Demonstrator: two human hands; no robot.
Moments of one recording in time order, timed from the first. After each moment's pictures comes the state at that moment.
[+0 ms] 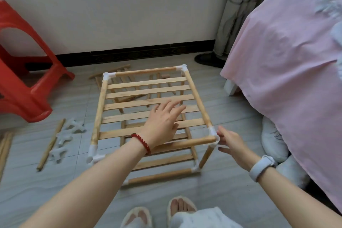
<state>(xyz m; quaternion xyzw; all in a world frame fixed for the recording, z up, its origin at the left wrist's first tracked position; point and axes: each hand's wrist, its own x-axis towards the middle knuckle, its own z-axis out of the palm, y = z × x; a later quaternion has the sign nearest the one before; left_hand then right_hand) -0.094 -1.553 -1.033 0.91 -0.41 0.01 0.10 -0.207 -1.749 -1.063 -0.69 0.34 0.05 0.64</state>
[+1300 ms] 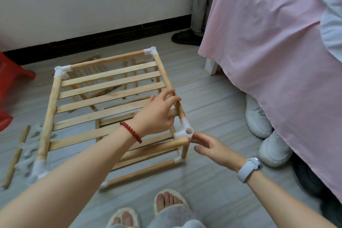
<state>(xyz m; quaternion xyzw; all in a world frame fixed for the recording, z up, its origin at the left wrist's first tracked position) -0.084 -1.631 -1.045 0.87 -0.46 -0.10 0.15 -0.237 -1.778 -1.109 -0.75 0.11 0.13 0.64</state>
